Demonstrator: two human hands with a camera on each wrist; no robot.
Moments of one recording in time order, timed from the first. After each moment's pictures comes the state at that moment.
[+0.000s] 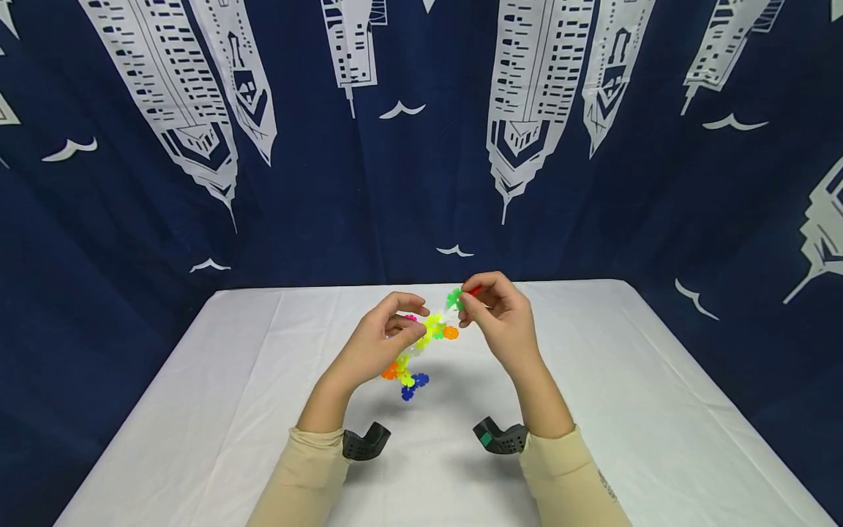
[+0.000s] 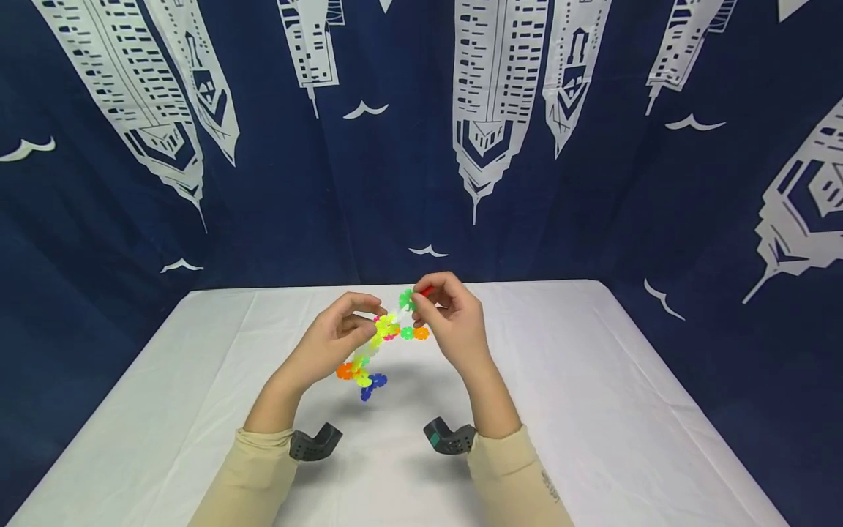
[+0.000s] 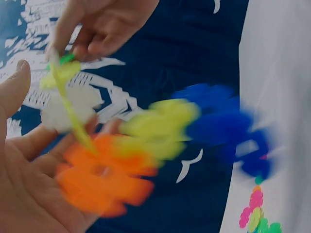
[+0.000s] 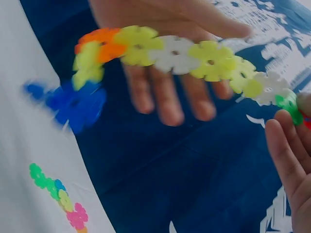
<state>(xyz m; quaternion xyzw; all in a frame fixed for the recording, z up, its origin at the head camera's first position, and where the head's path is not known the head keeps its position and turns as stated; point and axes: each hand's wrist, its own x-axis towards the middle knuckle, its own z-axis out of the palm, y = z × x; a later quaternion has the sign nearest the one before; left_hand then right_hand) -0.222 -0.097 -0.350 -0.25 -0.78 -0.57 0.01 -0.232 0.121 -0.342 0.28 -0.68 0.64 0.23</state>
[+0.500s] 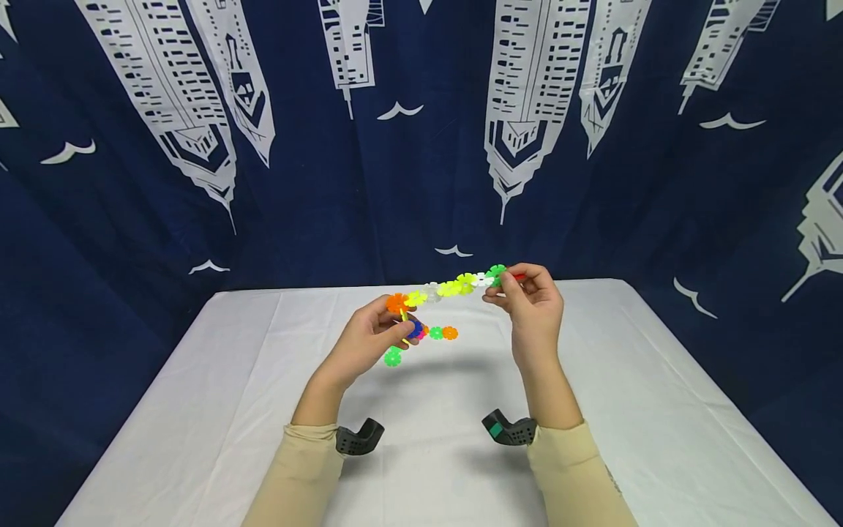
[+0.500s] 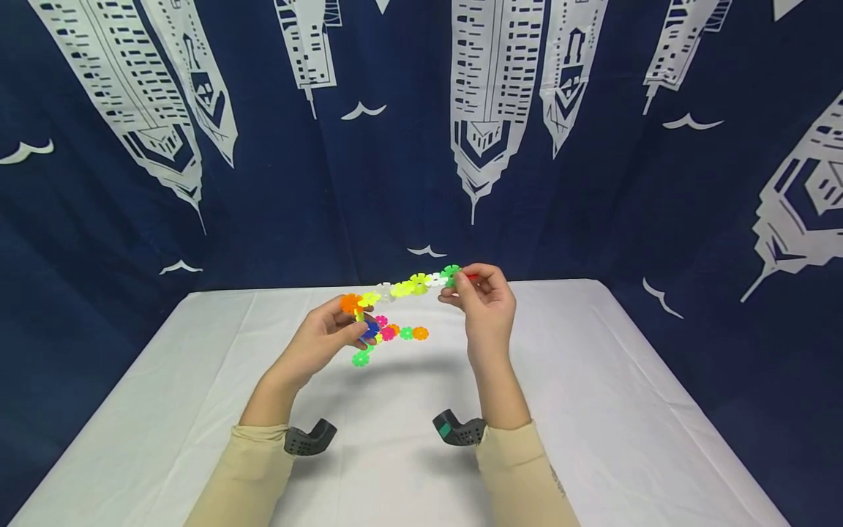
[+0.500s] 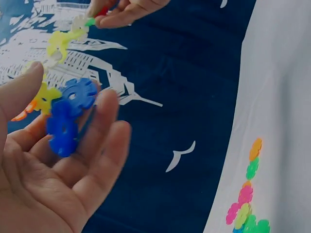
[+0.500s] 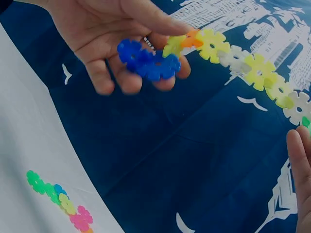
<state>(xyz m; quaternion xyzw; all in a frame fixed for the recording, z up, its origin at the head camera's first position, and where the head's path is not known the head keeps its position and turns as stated) -0.232 -0.110 -0.355 -0.21 -0.76 -0.62 -0.04 -0.246 0.141 -0.344 0.13 -0.54 0.79 0.27</state>
